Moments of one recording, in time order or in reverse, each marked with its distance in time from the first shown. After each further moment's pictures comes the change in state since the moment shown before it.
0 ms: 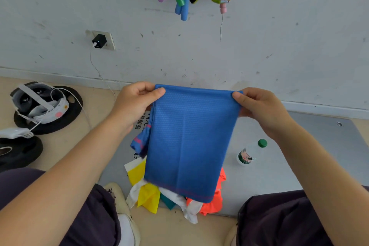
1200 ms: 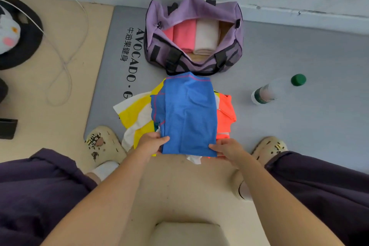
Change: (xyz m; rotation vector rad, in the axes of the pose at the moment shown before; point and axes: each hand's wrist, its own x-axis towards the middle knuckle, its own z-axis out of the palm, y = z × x) left_hand -0.098 -0.336 0.069 0.118 -0.042 -1.056; right_hand -0.076 0.347 0.107 0.040 -0.177 1.018
